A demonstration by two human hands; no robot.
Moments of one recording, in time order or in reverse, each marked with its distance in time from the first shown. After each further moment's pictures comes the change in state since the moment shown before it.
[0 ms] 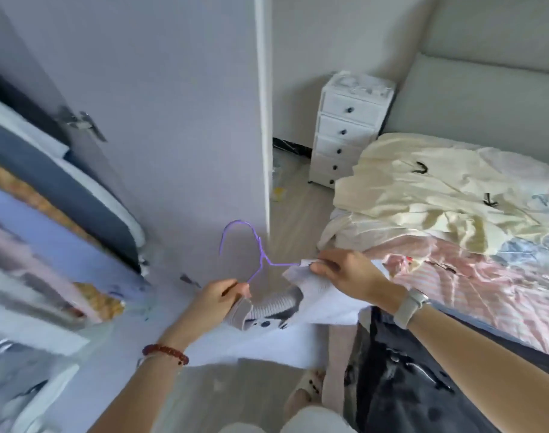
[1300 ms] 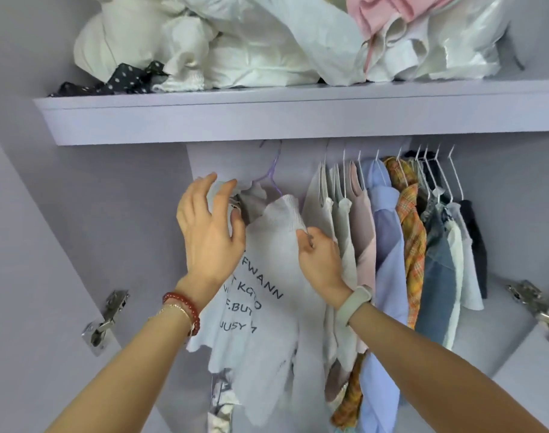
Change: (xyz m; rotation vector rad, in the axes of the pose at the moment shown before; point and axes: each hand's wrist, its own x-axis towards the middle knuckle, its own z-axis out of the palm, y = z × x) left_hand -0.247 -0.085 -0.441 0.898 1.807 -0.153; right_hand 0.236 -0.610 0.226 0.596 -0.134 -0.632
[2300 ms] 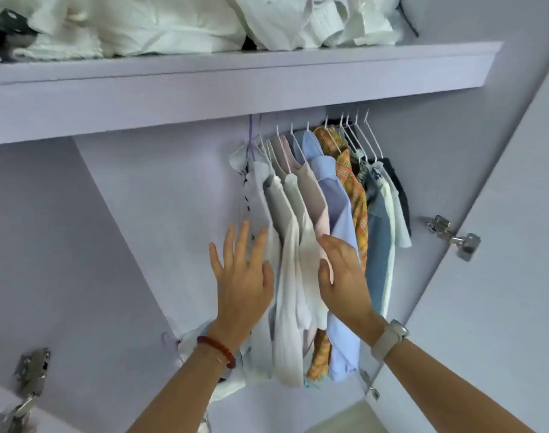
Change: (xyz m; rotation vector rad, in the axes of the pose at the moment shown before) left_hand -0.070 0.016 0.069 -0.153 -0.449 0.138; right_hand -0.069 0.051 -0.045 -0.334 0.200 -0.150
